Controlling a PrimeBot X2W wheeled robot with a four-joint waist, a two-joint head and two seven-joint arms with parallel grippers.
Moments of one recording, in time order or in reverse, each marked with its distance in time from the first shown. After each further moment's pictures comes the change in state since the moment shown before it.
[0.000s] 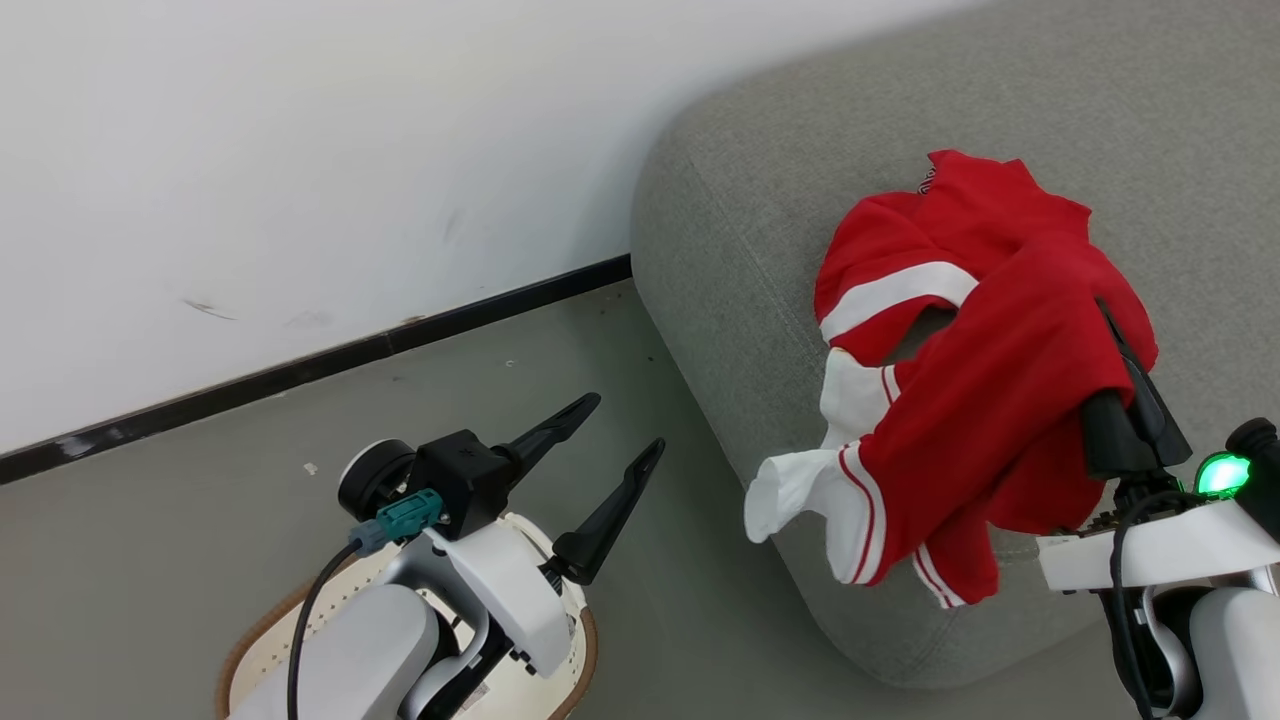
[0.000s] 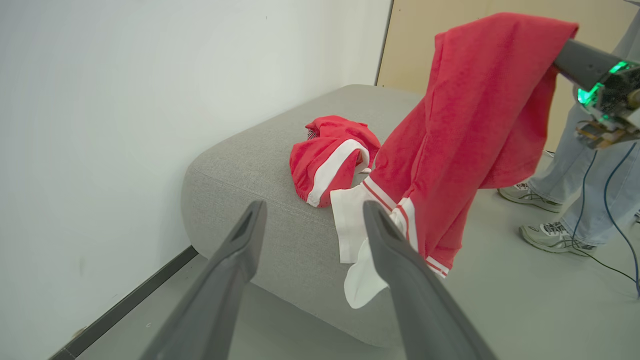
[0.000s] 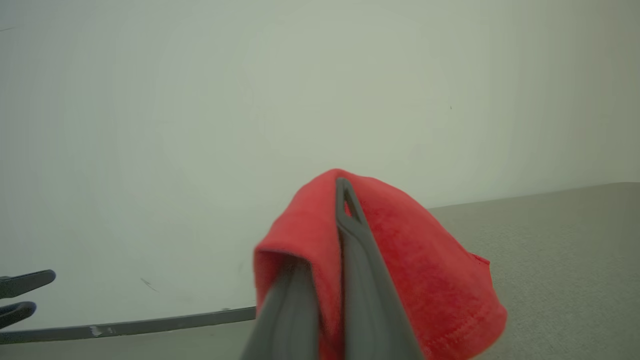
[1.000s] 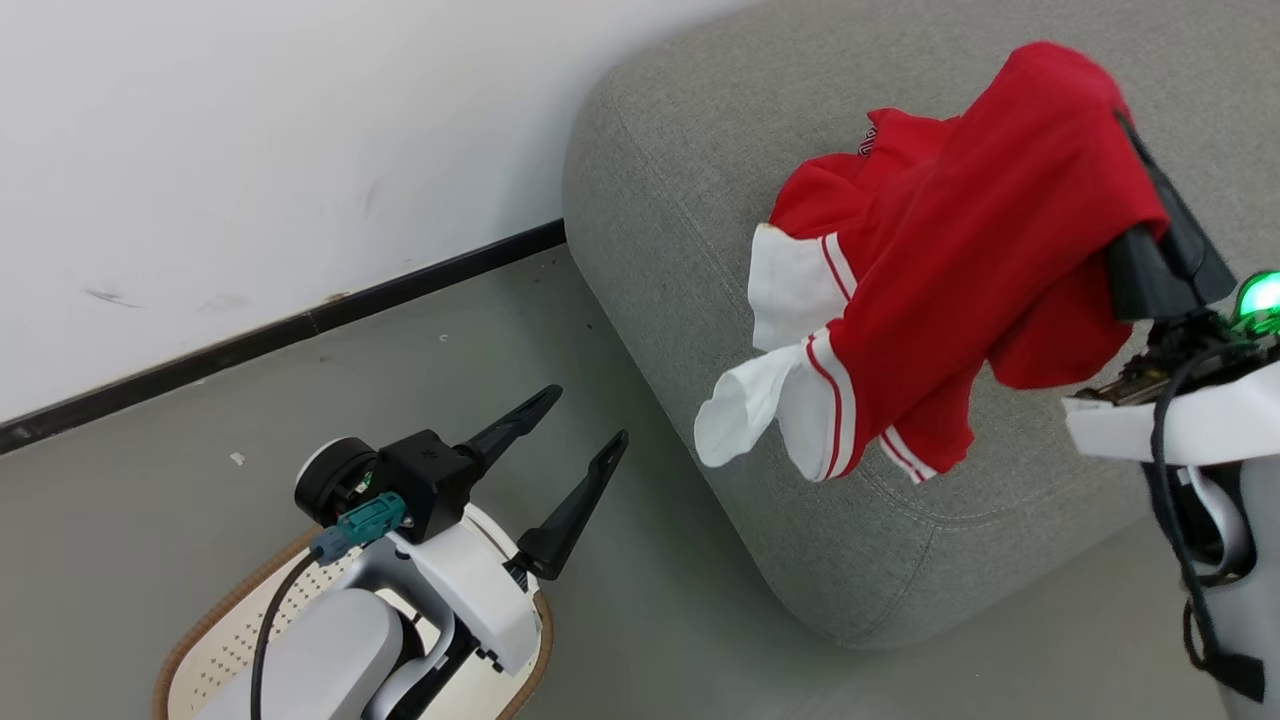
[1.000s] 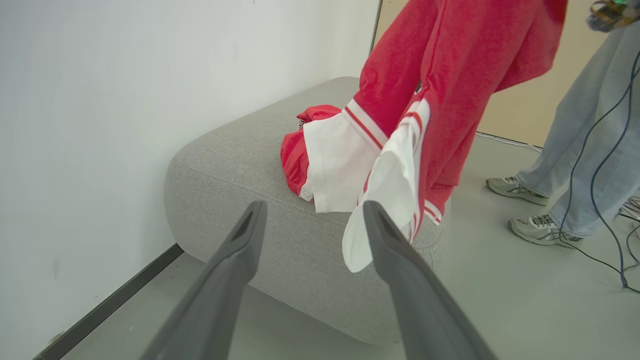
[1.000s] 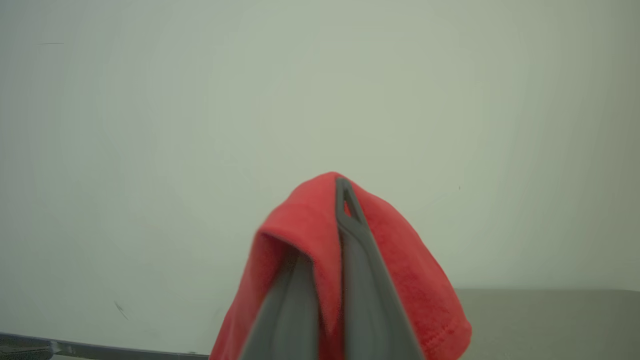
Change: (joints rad) left arm 0.020 0.060 0.021 -0.063 0.009 0.037 0.012; right arm -0.244 -0.135 0.112 -0.033 0.055 0.000 0.000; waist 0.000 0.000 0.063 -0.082
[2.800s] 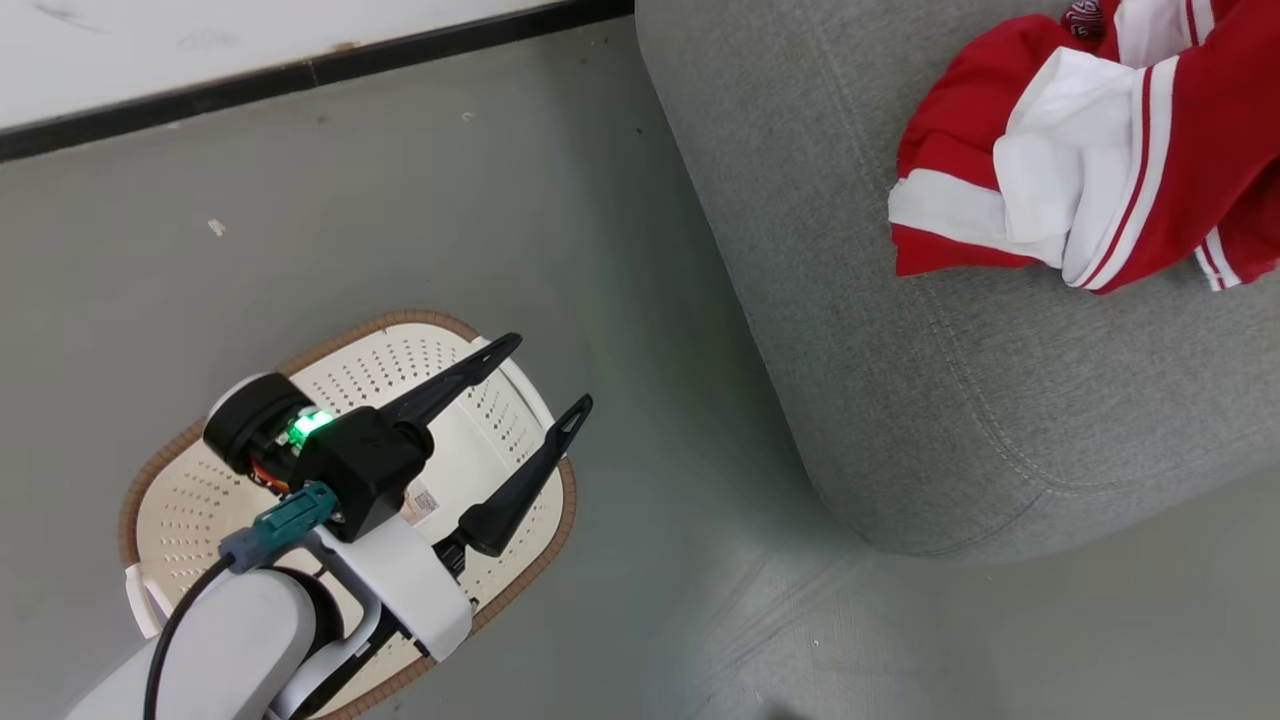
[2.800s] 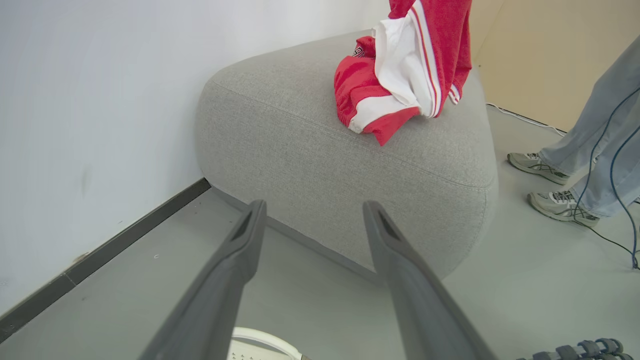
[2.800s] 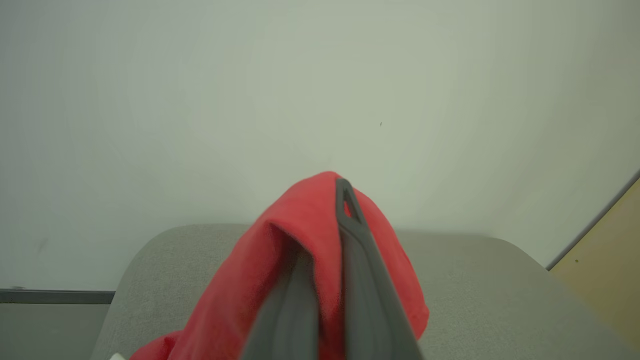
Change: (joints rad) left arm -0.024 0.180 0.037 -0.257 0.062 0.006 0.097; right arm -0.460 -0.311 -0.120 0.480 0.038 0.000 0.109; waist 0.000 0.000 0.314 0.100
